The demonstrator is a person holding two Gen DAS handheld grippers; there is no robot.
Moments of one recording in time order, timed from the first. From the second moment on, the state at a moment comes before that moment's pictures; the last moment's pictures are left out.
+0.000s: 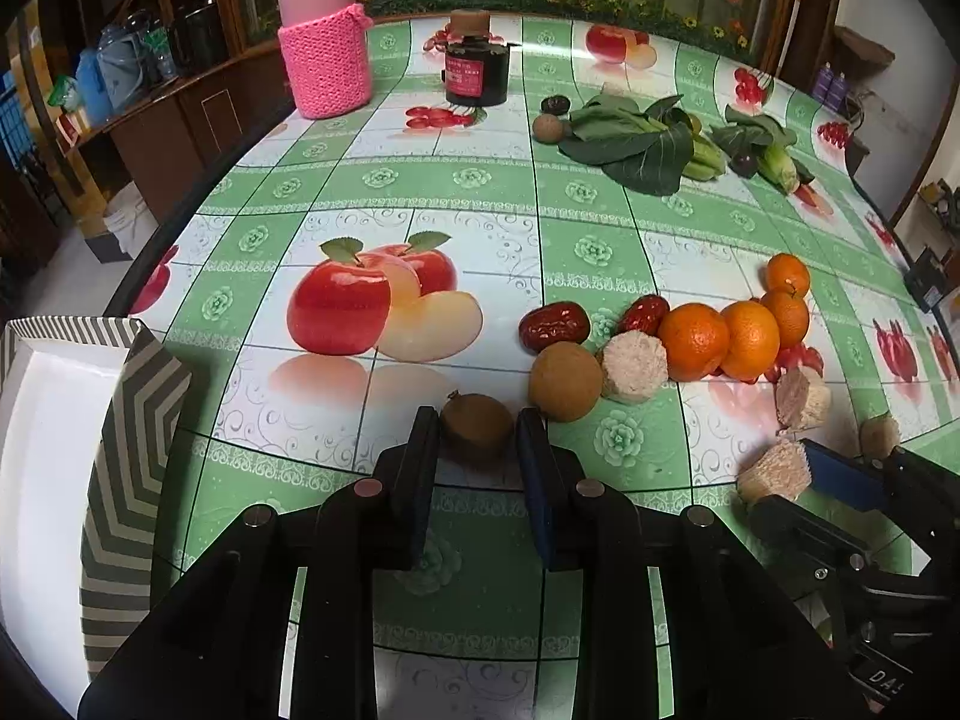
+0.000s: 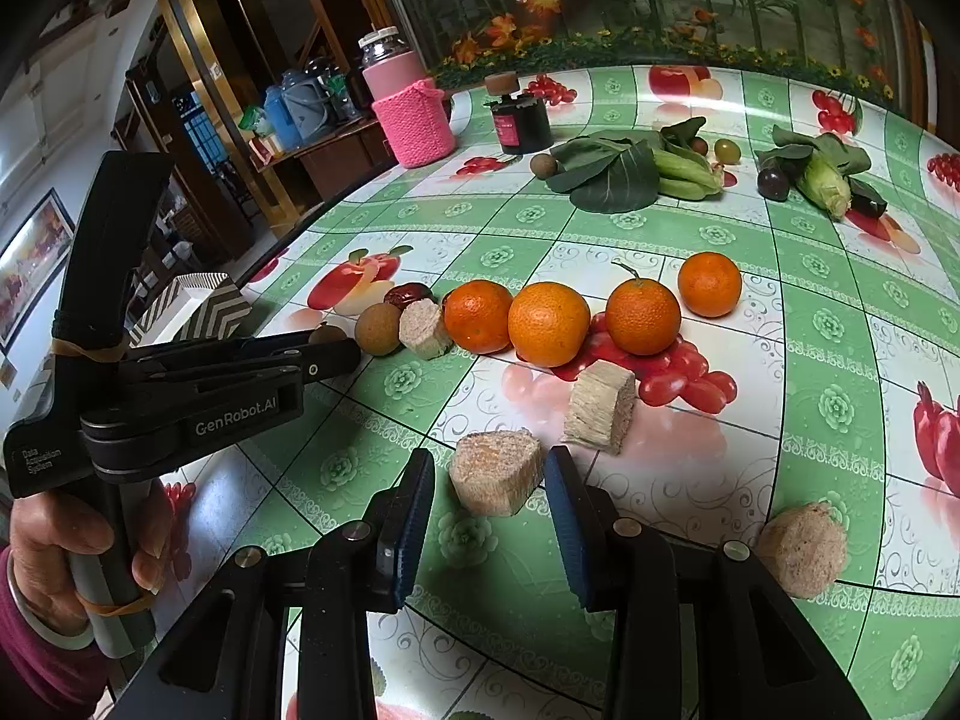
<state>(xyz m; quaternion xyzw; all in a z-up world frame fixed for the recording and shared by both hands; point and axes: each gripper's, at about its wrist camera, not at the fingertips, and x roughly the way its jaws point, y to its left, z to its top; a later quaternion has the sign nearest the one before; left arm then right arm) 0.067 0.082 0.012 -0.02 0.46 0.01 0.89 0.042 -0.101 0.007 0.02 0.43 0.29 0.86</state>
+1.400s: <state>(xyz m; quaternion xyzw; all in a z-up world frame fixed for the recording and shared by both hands) -0.082 0.163 0.046 -0.11 0.42 0.00 0.90 -0.001 -0.013 0.050 -0.01 0.40 0.39 0.83</state>
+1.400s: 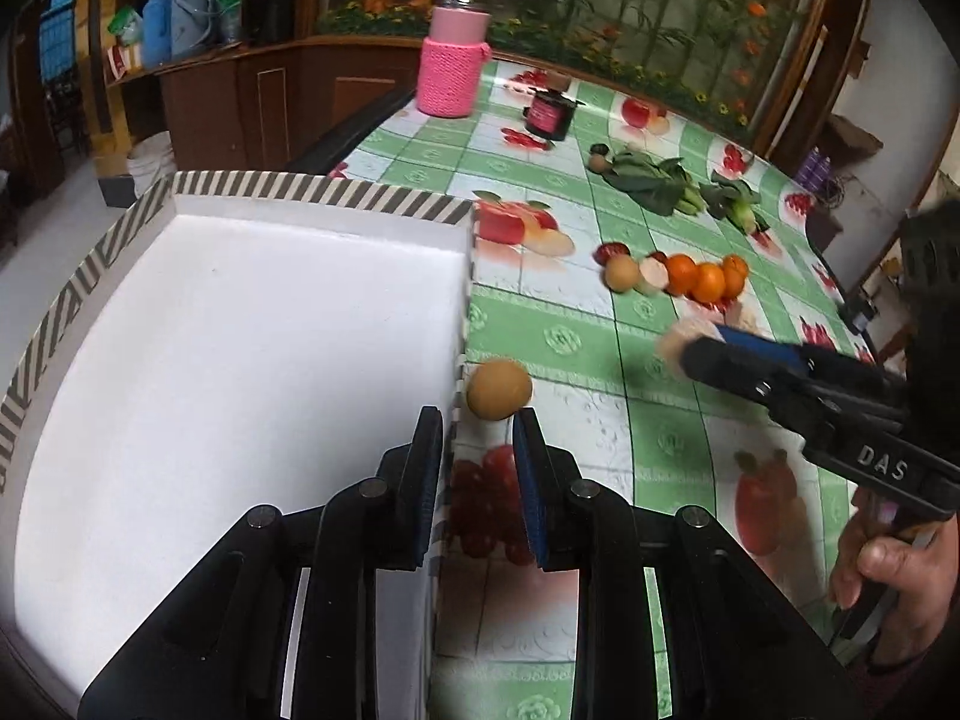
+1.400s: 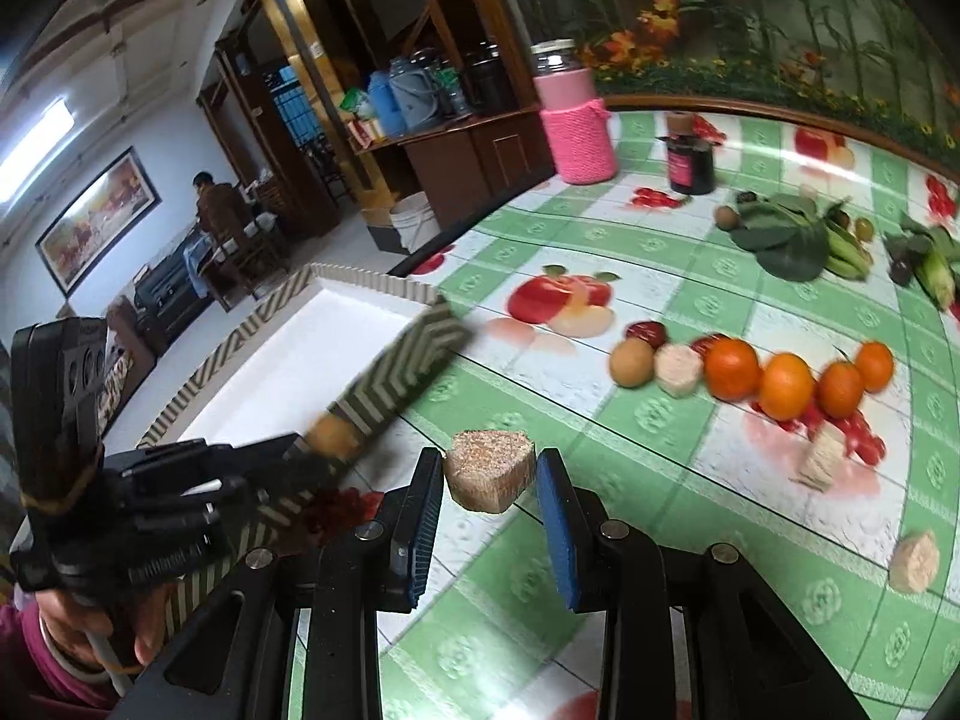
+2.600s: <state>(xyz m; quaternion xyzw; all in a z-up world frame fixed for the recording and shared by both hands) 0.044 0.174 0.123 -0.09 0.46 0.00 0.88 0.024 -0.080 0.029 0.04 0.42 0.35 0.84</state>
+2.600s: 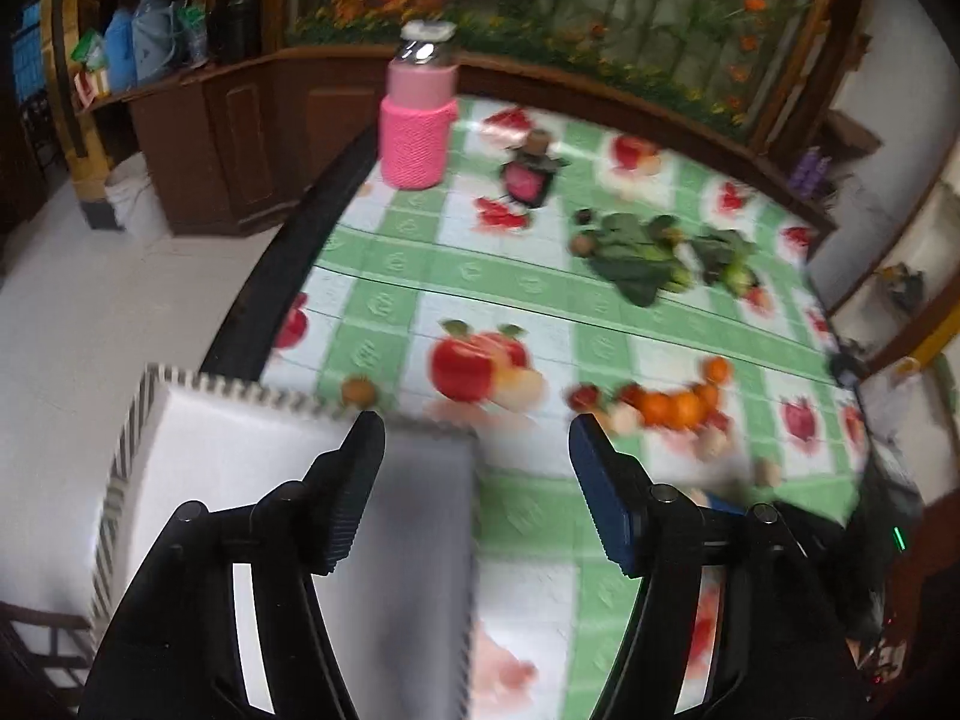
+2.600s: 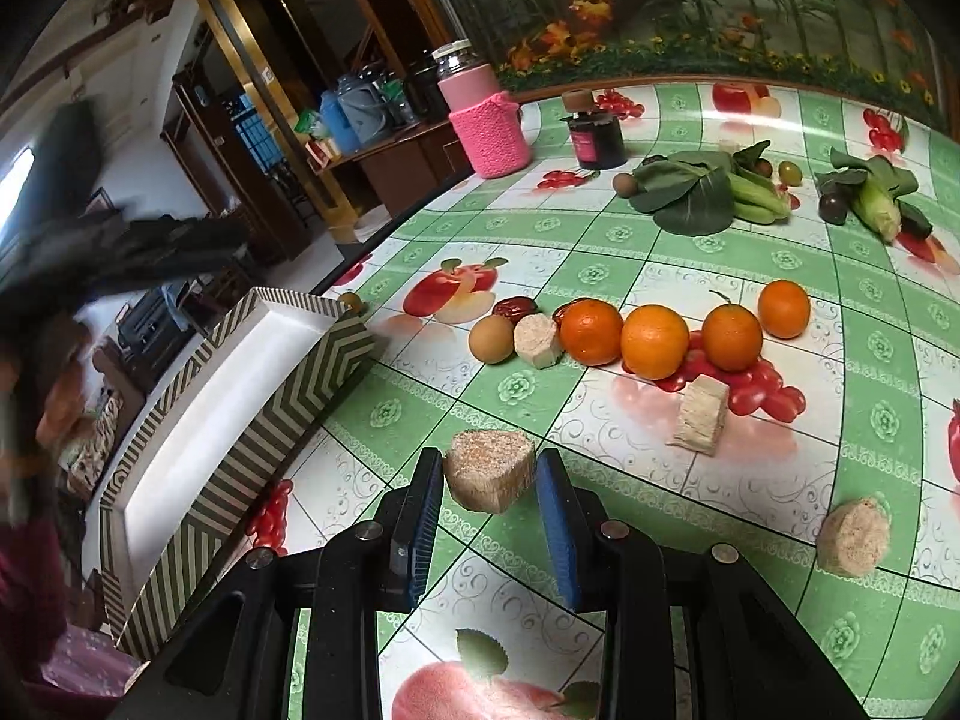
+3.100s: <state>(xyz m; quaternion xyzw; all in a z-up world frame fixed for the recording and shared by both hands) 0.119 0.236 0.052 -0.07 0.56 0.05 0.83 0.029 -0.076 0.014 0.05 0.44 0.38 0.81</state>
